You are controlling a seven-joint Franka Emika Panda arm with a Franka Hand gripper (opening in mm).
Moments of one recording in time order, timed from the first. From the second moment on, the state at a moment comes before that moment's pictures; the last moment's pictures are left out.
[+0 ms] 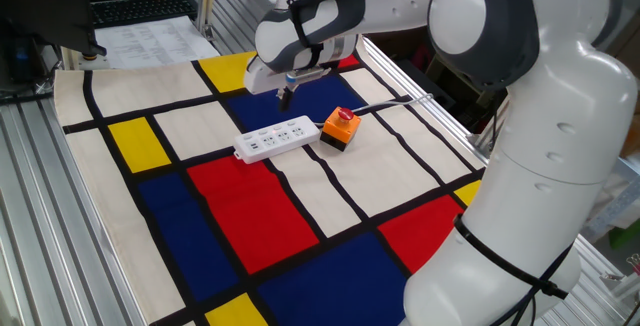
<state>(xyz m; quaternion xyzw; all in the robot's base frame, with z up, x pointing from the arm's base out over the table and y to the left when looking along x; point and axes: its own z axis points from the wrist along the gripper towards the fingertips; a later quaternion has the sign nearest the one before) 0.572 -0.062 0.175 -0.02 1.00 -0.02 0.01</state>
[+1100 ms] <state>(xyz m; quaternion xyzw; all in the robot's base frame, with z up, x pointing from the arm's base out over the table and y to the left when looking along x) 0.566 -0.060 0.181 -0.02 1.00 -0.01 -0.01</state>
